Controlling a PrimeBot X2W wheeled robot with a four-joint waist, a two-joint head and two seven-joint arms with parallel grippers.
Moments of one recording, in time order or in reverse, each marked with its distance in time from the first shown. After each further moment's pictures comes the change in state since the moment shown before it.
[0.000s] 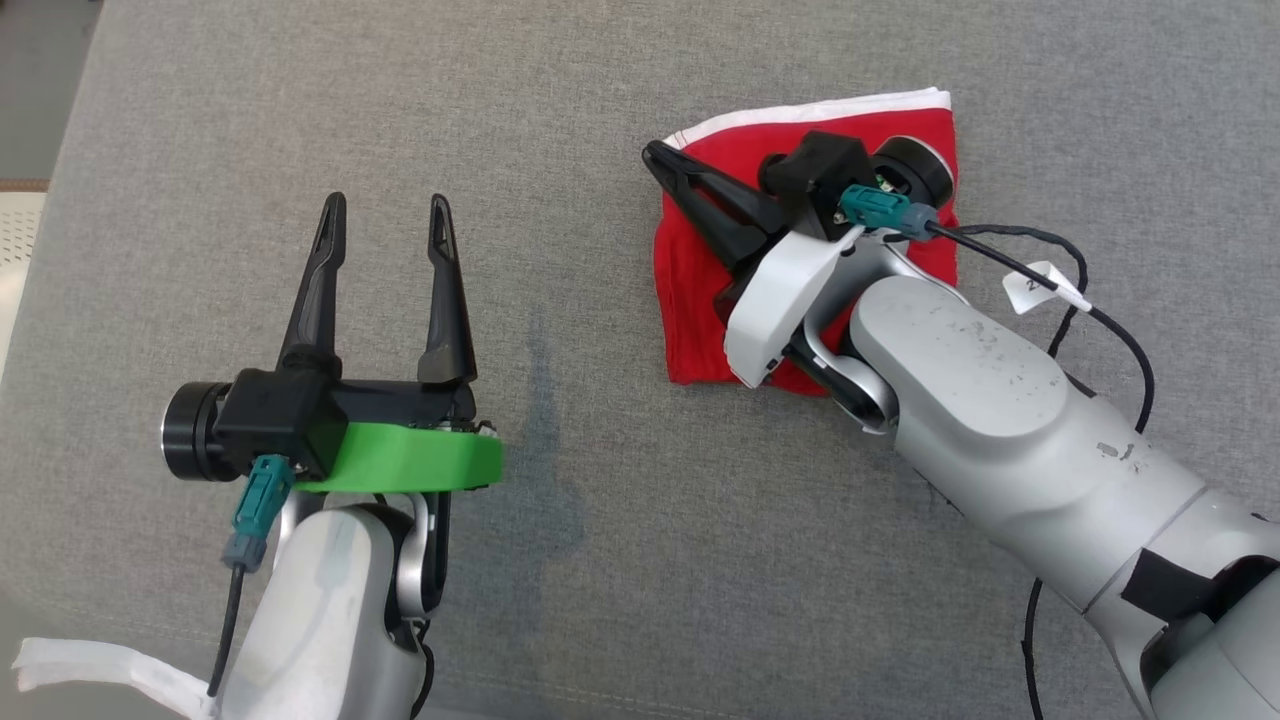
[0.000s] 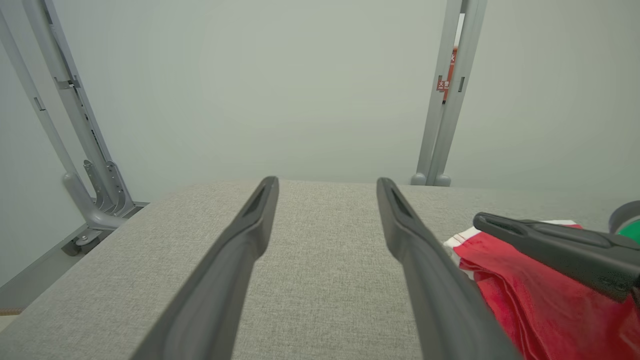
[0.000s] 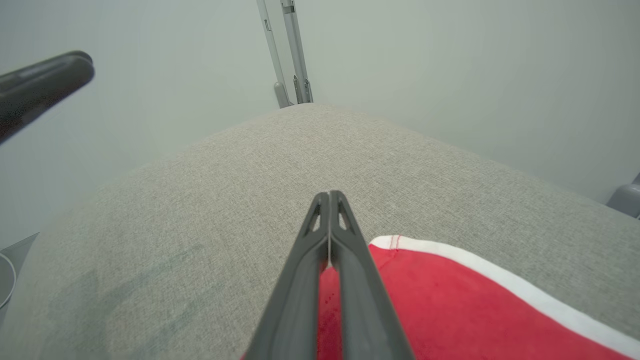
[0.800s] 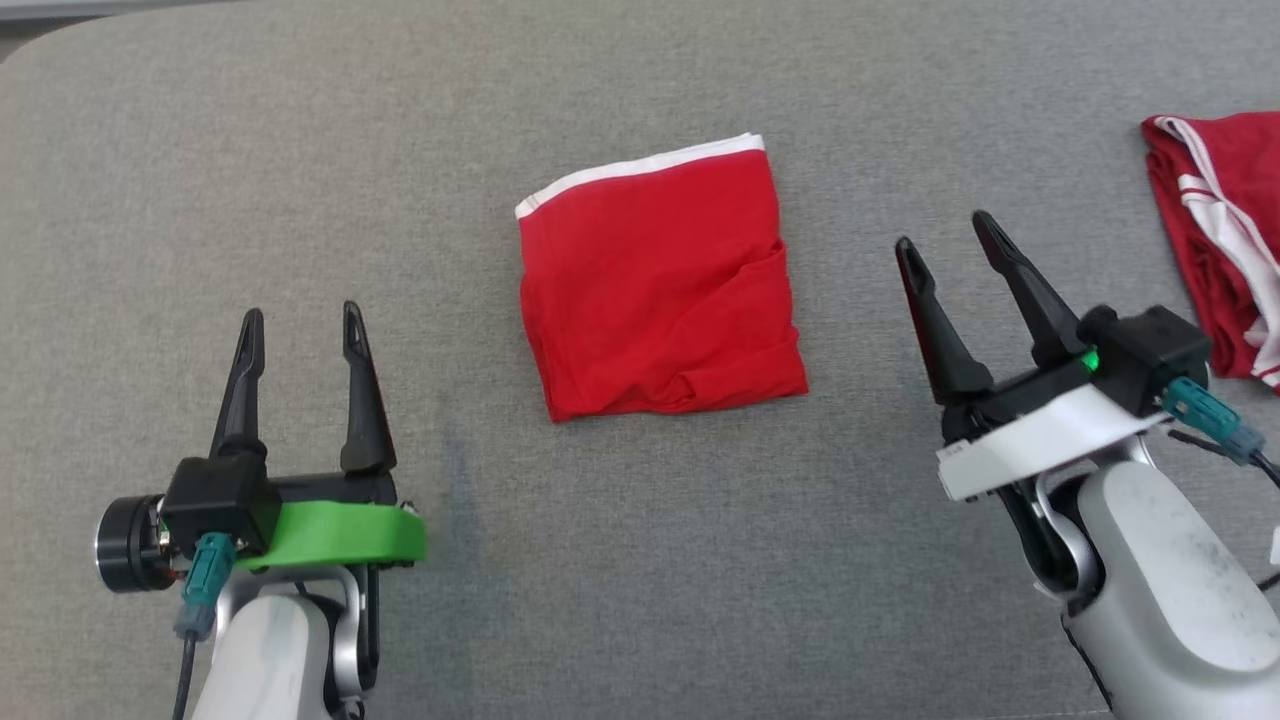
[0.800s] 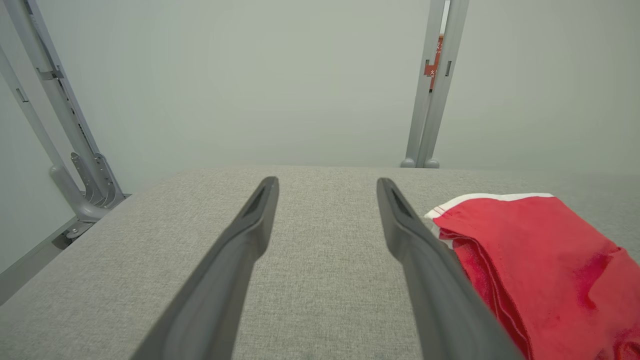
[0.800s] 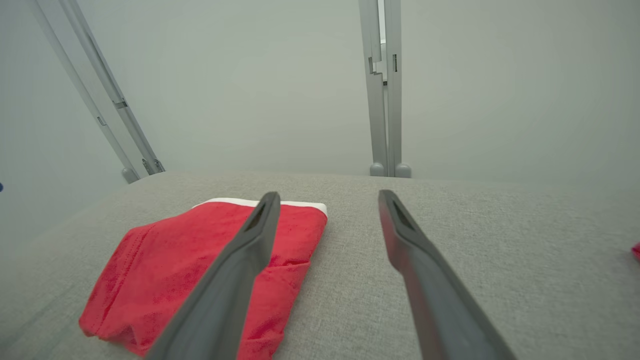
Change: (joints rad) left arm 0.139 0.048 0.097 0.026 0.018 0.018 -0.001; right arm 0.598 -0.094 -0.611 -0.468 -0.191 0.000 -0.031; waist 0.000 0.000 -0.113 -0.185
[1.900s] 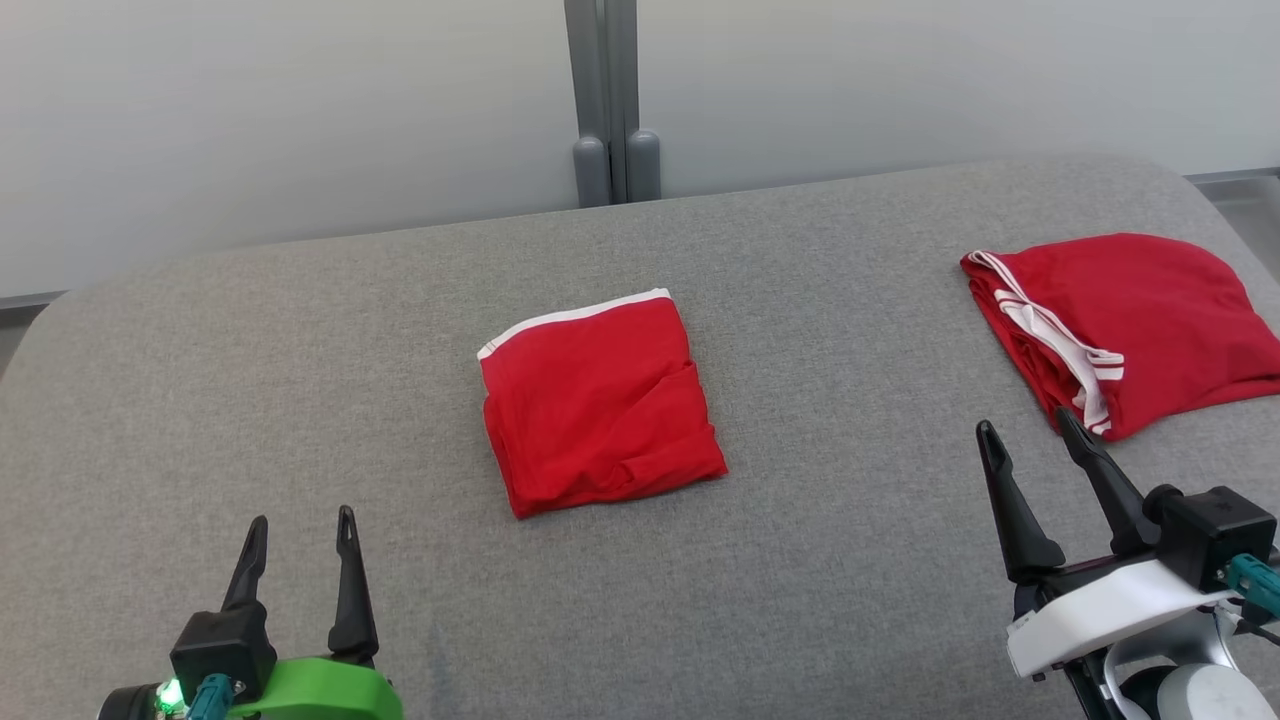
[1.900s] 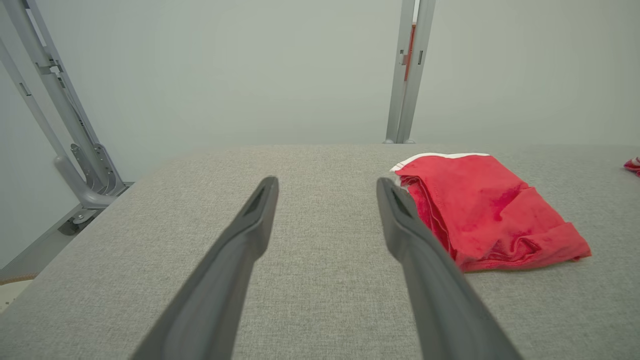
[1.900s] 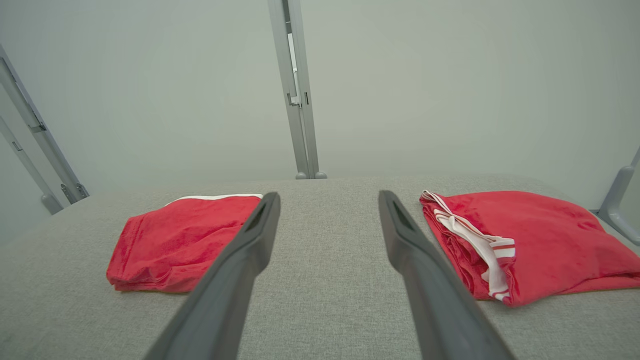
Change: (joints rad) left arm 0.279 0.064 0.005 0.002 -0.047 0.019 0.076; right arm 0.446 0.085 -0.236 -0.298 -0.126 0.000 0.207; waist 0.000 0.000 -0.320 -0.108
